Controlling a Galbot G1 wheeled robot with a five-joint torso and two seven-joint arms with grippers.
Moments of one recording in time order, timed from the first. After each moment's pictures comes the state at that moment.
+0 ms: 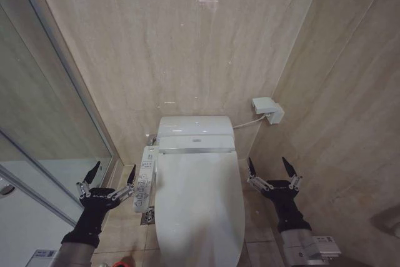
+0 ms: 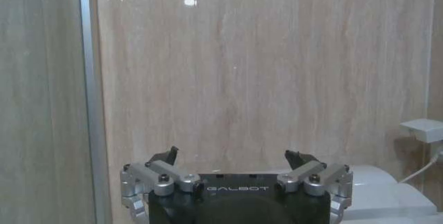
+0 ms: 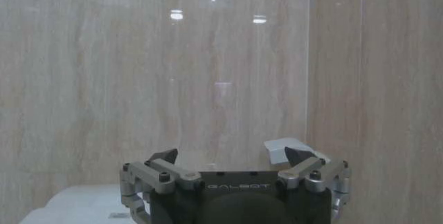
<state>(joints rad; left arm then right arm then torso) 1.83 -1.30 -0.68 -2.50 -0.25 0.04 -0.04 -1.75 1.43 0.50 2.43 0.05 0.03 0.17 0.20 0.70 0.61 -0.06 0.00</state>
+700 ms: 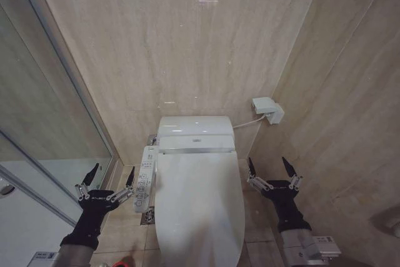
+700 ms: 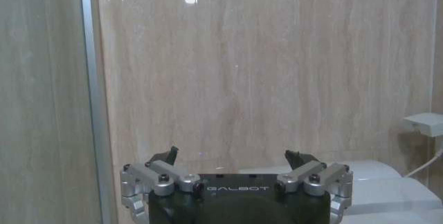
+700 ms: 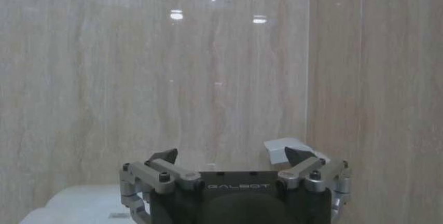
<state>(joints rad) 1.83 -1.31 -0.69 -2.50 -0.24 0.04 -0.04 -1.75 1.43 0.50 2.43 0.05 0.03 0.17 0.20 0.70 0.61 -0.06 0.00</state>
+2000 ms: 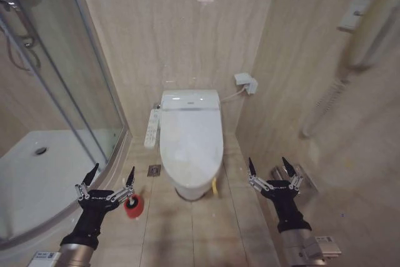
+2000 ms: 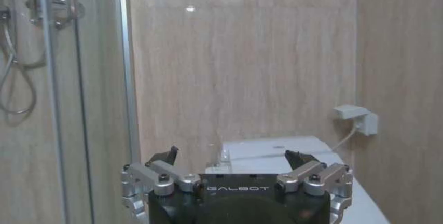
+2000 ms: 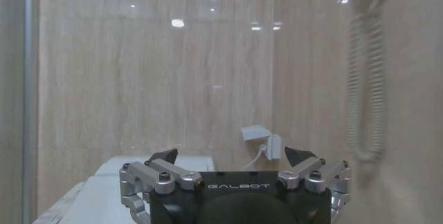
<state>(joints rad) 1.83 -1.31 -0.69 -2.50 -0.24 0.04 -0.04 -1.75 1.43 0.50 2.43 0.05 0.03 0.17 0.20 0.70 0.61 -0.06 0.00</state>
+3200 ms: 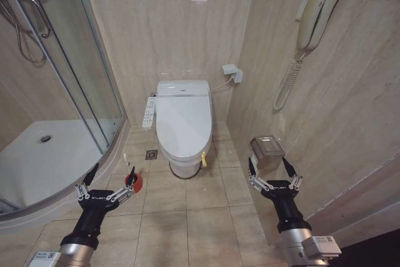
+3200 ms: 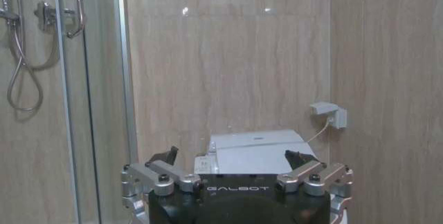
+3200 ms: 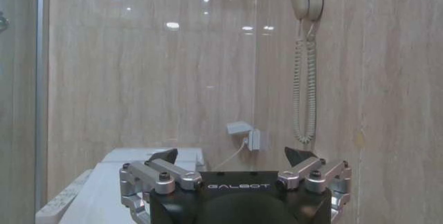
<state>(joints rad) 1.83 -1.31 -0.69 -2.50 -0.24 0.04 -0.04 -1.75 1.43 0.50 2.43 0.05 0.03 0.17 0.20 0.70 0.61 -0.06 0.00</state>
